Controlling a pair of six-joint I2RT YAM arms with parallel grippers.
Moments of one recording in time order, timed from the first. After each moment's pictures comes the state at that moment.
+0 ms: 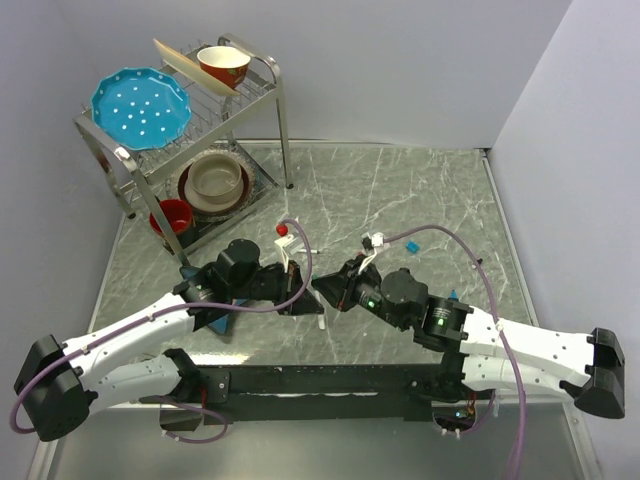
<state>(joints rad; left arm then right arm) -0.82 1.01 0.66 -0.01 0.60 -0.61 1.16 0.88 0.64 0.07 0.26 0.64</state>
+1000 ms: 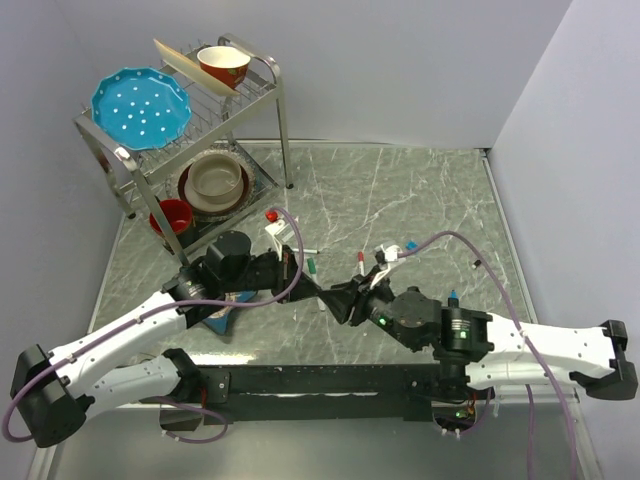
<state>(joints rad) -0.81 0.97 0.74 -0.07 0.51 -0.57 1.38 0.78 0.71 -0.13 0.57 0.64</state>
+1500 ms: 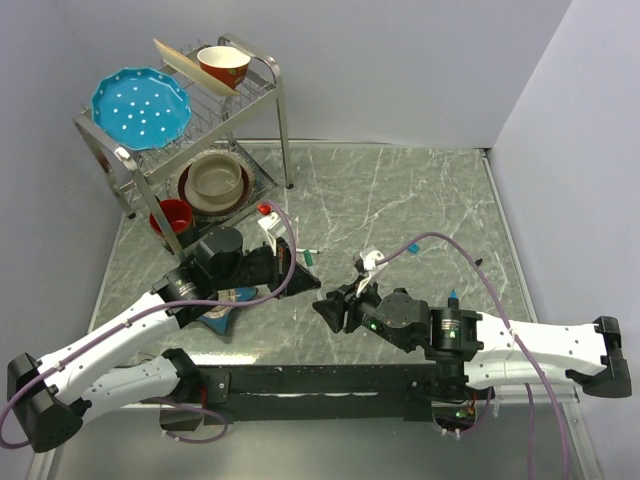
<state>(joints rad) -0.81 0.93 0.81 -0.12 0.47 -0.54 1.38 0.84 0.71 -0.14 0.49 0.52</state>
